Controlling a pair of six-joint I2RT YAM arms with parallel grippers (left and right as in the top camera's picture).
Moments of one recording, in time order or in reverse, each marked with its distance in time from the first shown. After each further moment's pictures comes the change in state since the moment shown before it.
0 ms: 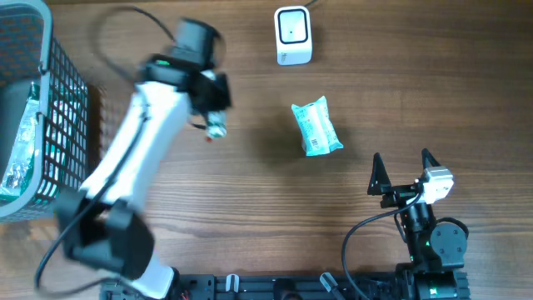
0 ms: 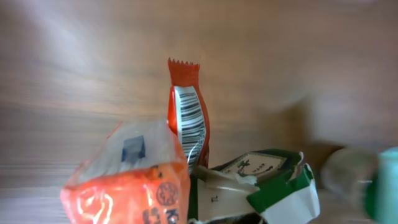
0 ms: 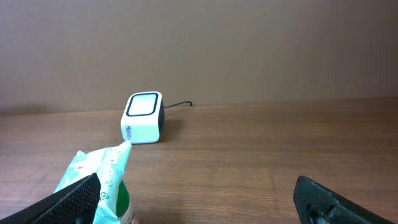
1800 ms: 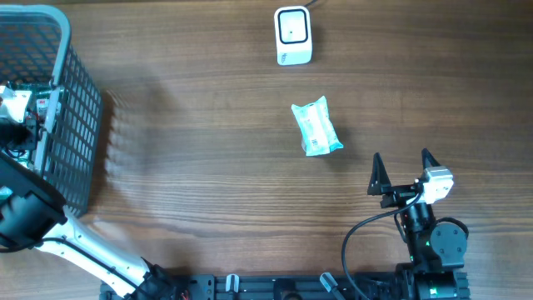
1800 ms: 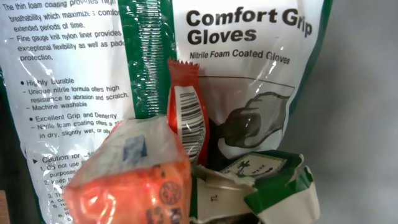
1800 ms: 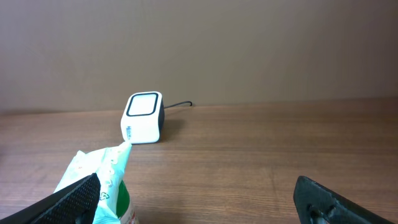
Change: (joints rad) left arm 1.109 0.465 0.278 0.121 0.156 1.231; right arm 0.000 0.000 0.000 0.000 0.000 0.000
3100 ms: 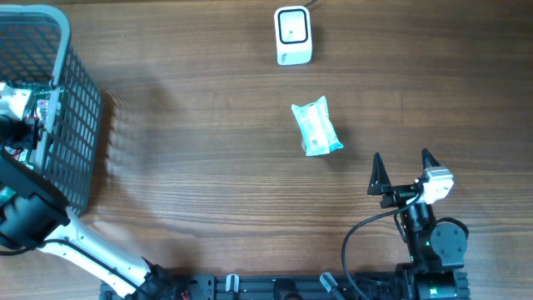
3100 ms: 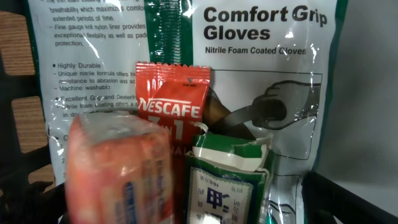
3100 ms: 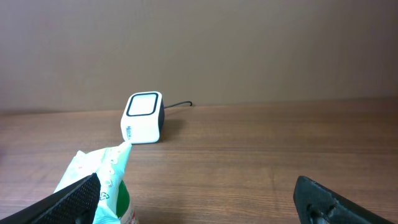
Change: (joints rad) left arm -0.019 -0.039 -0.002 -0.002 -0.095 0.027; right arm 0.000 0.000 0.000 0.000 0.000 0.000
